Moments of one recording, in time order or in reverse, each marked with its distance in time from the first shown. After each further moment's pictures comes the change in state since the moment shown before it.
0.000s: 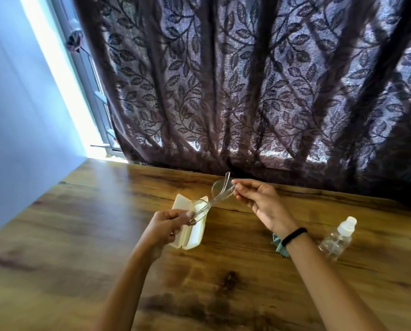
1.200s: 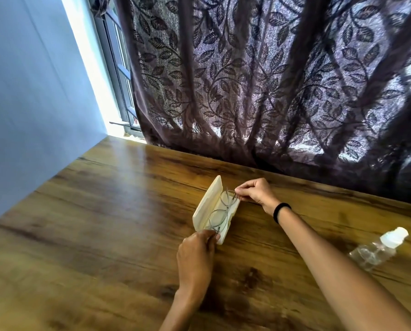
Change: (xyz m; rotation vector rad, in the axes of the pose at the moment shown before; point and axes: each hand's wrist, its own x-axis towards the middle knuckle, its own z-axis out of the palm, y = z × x) left_hand -0.034 -0.067 0.044 0.752 0.532 0.404; right_hand 0.074 0.062 0.016 -0.653 0.050 0.191
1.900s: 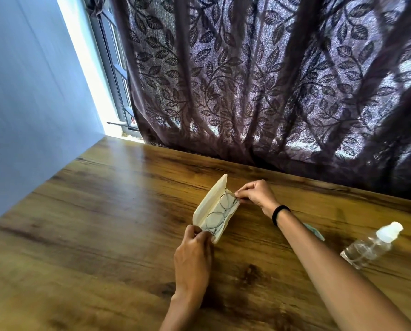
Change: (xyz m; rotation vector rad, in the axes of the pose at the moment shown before) left_hand -0.010 0.000 -0.010 0.056 -0.040 0.093; right_hand -0.006 0.009 0.000 -0.020 0.037 0.017
